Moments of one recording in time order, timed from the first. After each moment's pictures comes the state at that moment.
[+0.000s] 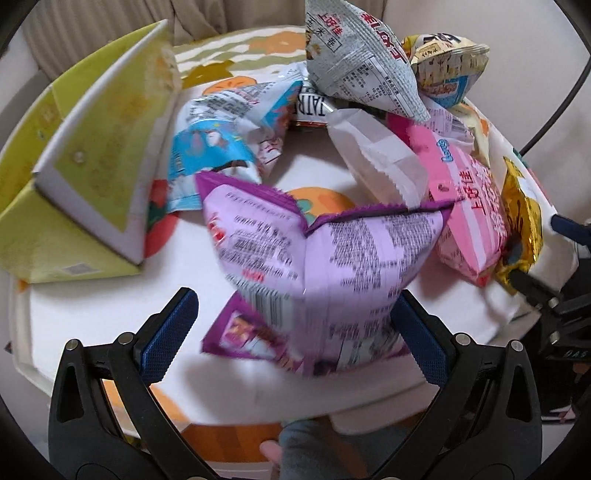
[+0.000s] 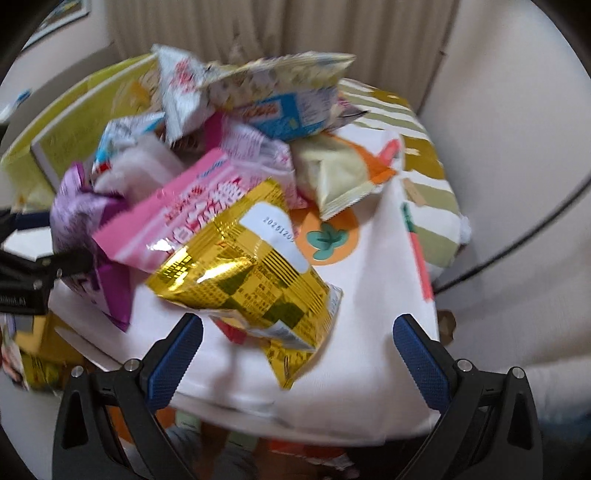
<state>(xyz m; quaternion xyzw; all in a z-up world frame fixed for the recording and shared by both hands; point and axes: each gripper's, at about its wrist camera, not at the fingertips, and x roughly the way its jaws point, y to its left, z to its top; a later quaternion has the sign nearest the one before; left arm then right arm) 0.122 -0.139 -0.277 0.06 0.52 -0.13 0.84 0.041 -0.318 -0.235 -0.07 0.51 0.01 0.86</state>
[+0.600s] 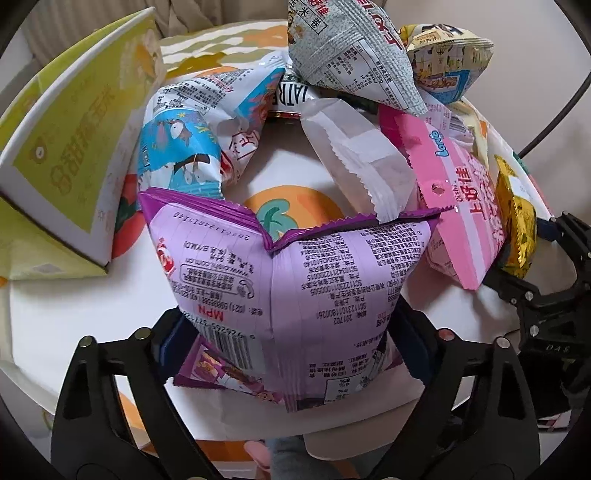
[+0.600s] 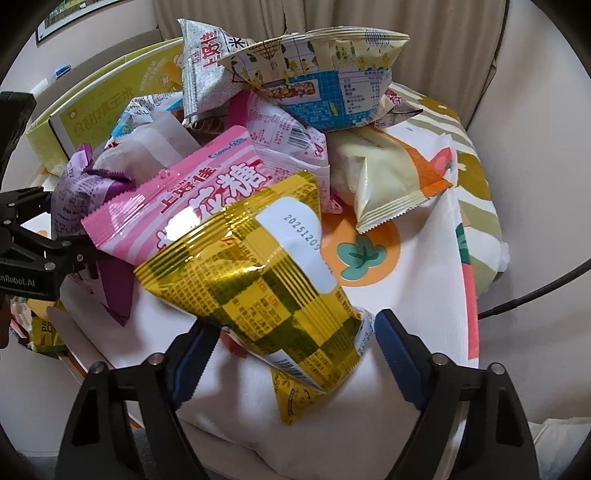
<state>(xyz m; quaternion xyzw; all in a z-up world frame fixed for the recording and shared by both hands) 0.130 -0.152 -0.289 0.05 0.54 -0.14 0.83 0.059 -0.323 -0.256 -0.08 0.51 0.10 0.85</state>
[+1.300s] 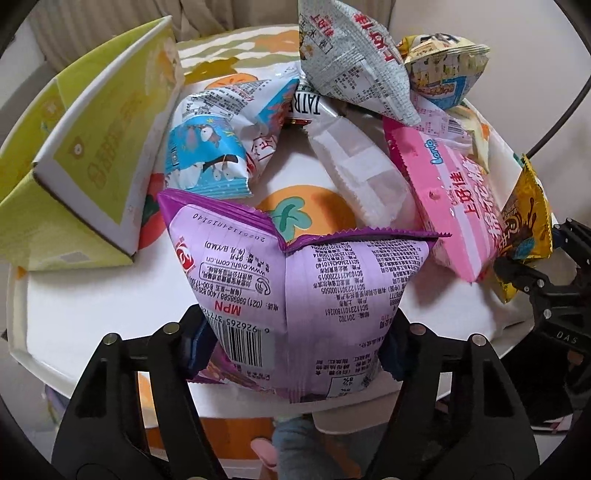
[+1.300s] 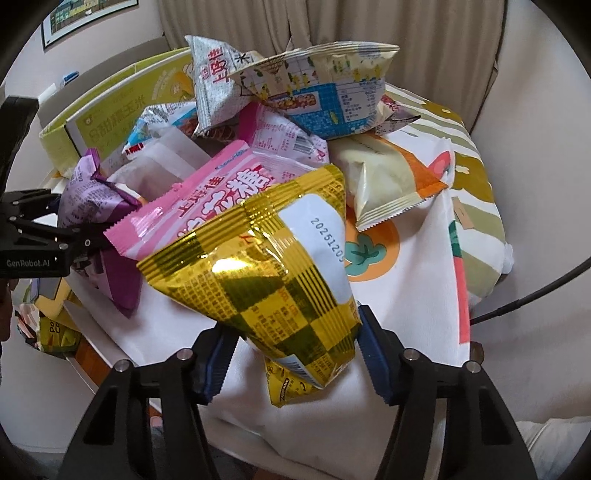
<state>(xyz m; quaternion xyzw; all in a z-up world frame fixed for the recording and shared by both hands) 0.112 -0.148 -0.269 0.06 0.53 -0.12 0.84 0.046 -0.330 -0.244 -0.06 0.50 0.11 0.86</state>
